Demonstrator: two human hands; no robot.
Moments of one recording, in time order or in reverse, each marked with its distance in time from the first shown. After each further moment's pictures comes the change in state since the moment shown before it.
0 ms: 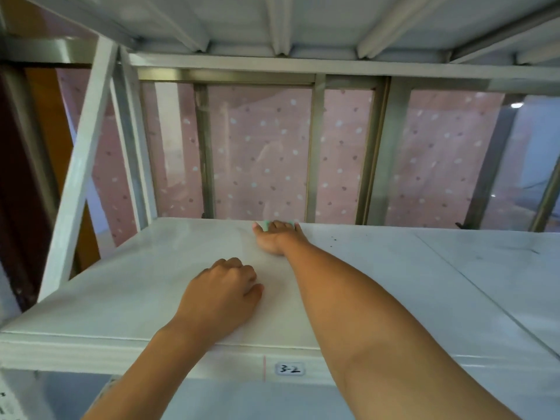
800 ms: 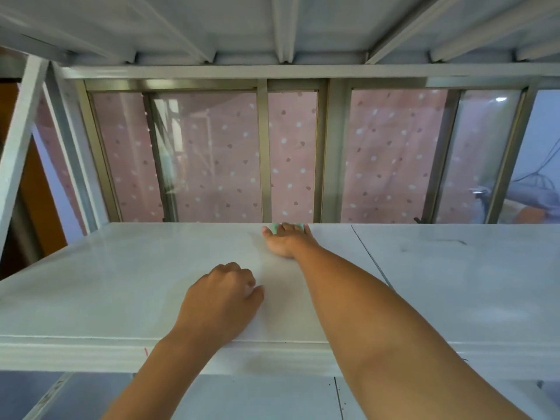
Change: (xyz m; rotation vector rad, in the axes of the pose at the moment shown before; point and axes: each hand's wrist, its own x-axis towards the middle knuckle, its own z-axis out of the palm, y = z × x) left_hand 0.009 0.161 0.017 -0.046 0.031 -0.082; right_hand -0.038 0.169 -0.029 0.018 0.039 0.008
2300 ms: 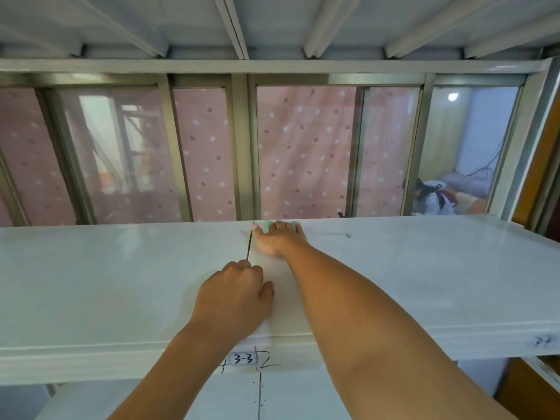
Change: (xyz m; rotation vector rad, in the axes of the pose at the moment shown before) left_hand 0.023 0.255 0.069 0.039 -0.019 0.105; right_hand -0.037 0.232 -0.046 -0.041 0.038 0.071
